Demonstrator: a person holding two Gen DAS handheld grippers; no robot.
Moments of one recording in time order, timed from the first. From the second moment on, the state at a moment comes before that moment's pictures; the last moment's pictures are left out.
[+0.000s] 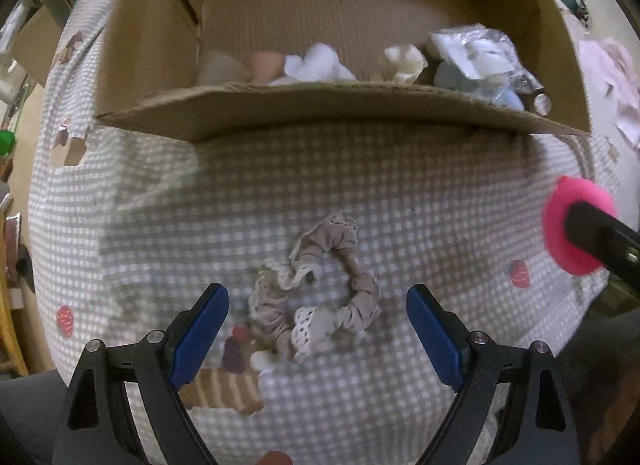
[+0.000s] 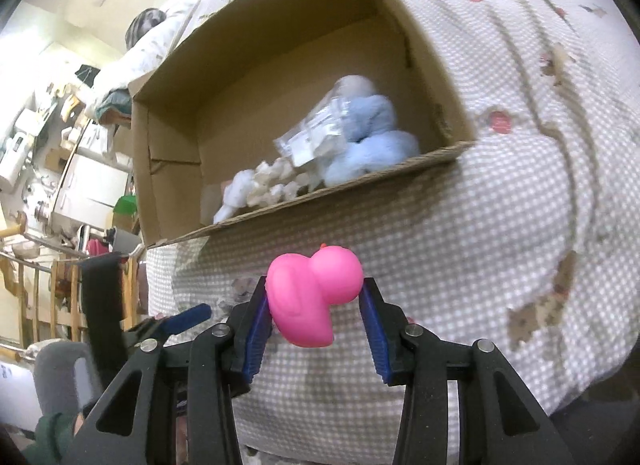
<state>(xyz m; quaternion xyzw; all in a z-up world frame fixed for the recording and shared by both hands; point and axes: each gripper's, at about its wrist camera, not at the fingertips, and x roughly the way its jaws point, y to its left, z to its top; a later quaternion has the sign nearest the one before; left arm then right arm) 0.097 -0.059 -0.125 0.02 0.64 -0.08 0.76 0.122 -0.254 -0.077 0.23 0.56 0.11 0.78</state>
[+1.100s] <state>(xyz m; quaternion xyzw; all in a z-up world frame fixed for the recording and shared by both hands) 0.060 0.008 -0.043 0.00 0.55 -0.03 0.83 0.108 -0.249 -0.055 0.20 0.55 0.13 0.80</state>
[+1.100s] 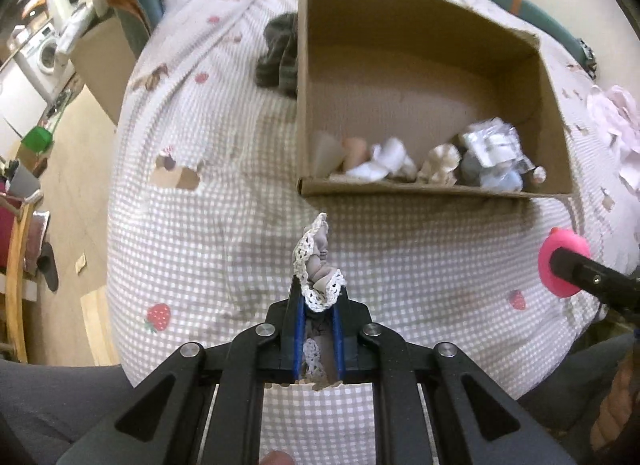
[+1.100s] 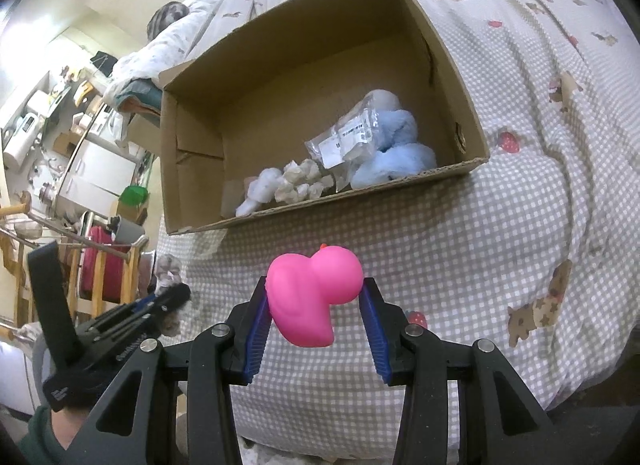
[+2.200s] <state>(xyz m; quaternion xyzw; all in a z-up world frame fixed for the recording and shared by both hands) 0.135 -0.027 0.068 0.02 0.44 -0.07 0.89 0.160 -0.255 0.035 0.17 0.46 0.16 0.85</state>
